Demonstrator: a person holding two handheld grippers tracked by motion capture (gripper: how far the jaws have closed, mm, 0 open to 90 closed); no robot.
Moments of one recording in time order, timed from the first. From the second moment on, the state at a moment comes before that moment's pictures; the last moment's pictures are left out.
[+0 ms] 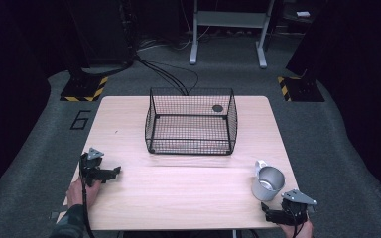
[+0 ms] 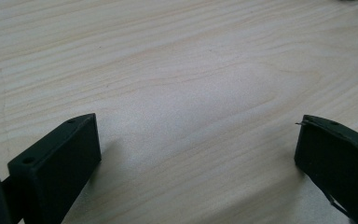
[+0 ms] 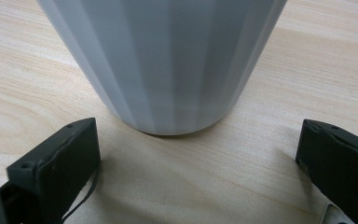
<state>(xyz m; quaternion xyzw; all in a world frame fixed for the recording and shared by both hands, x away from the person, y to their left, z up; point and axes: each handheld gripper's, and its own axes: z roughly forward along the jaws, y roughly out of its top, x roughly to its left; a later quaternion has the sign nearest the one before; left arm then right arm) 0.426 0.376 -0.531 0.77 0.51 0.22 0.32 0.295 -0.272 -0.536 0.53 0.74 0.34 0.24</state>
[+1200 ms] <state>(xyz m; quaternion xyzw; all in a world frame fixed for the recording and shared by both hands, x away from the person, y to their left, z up) 0.426 0.376 -0.532 0.77 0.51 0.22 0.32 0.298 -0.260 -0.487 0.53 0.73 0.37 0.23</state>
